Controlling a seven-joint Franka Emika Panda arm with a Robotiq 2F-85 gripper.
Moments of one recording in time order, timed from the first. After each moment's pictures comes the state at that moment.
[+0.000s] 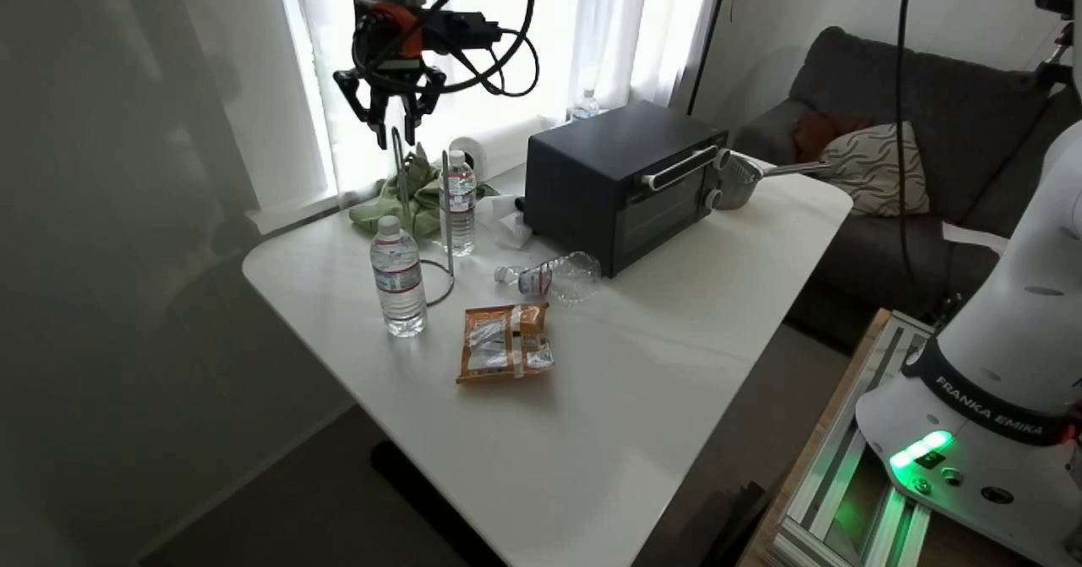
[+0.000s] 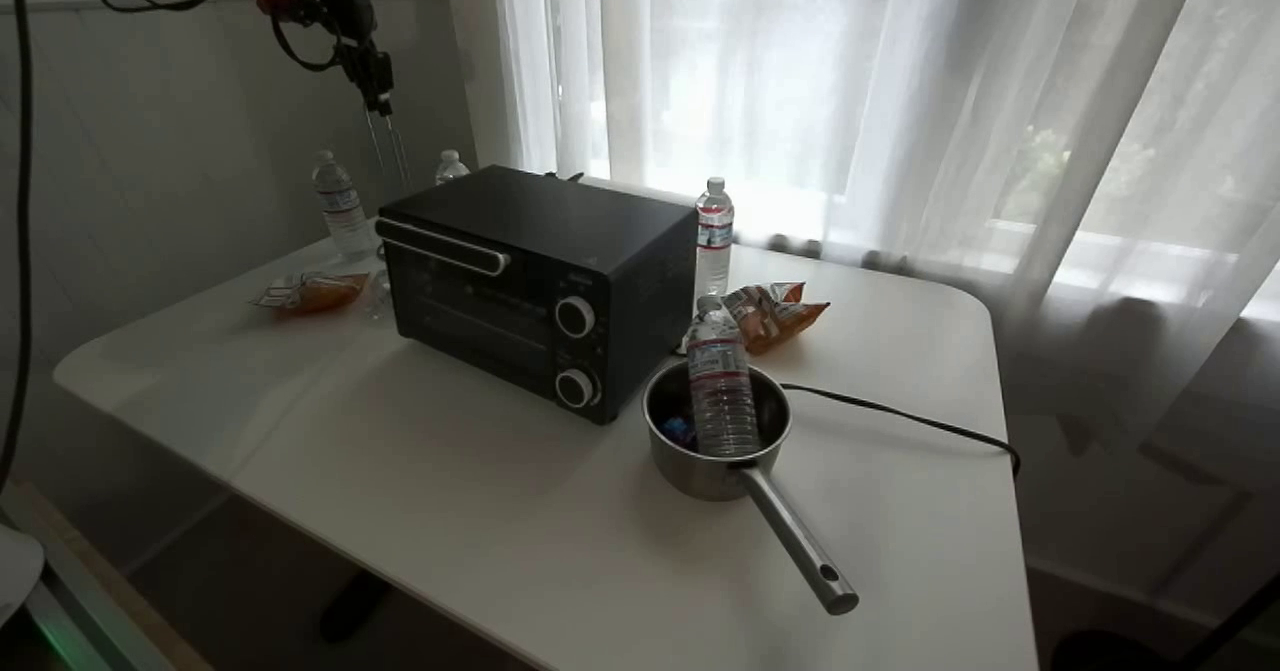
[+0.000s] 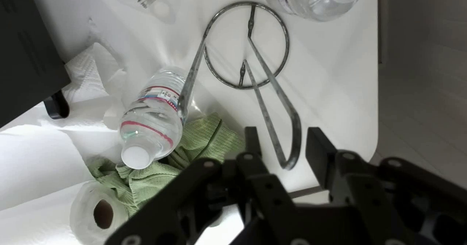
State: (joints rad) arm 0.31 0.55 0.10 -1.43 -0.11 2.11 0.63
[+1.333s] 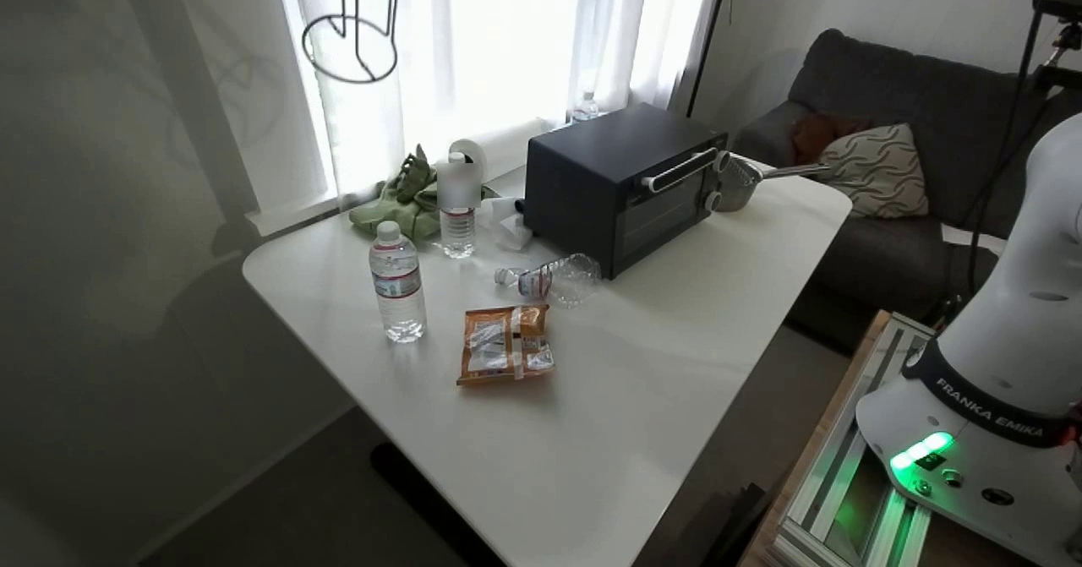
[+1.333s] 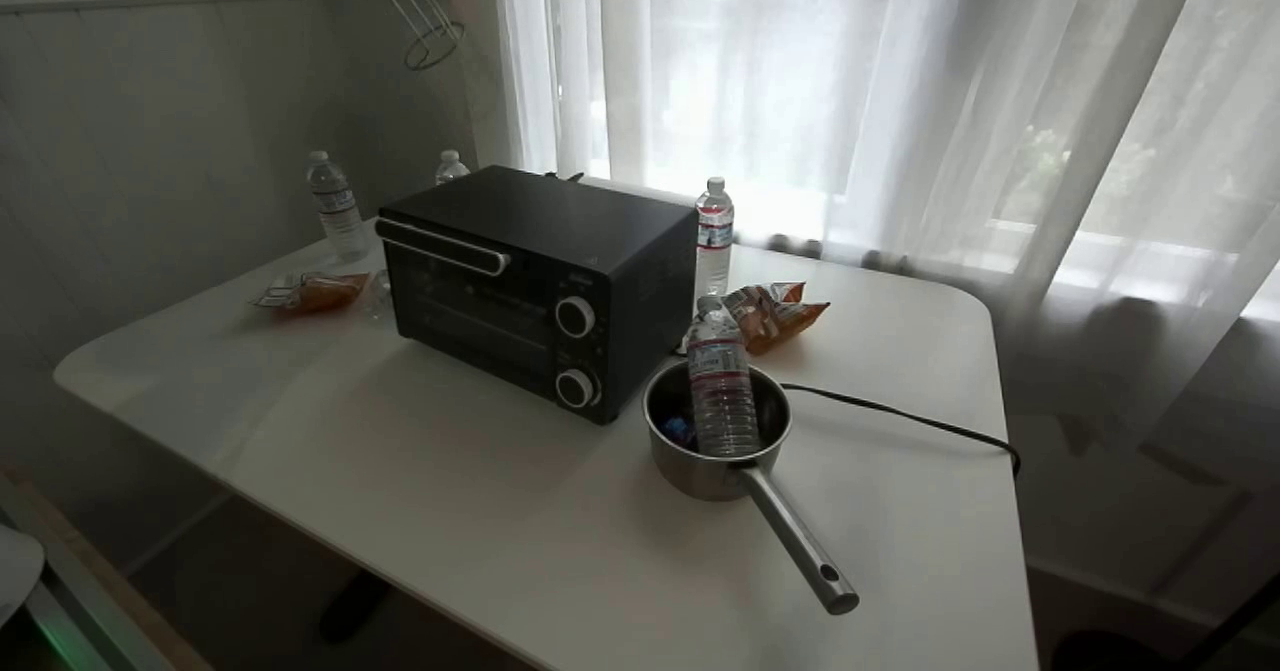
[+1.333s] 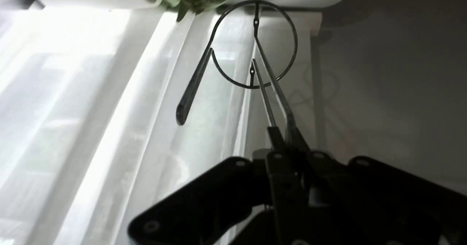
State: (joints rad) arm 0.44 0.19 0.06 -1.38 -0.50 2.10 0.59
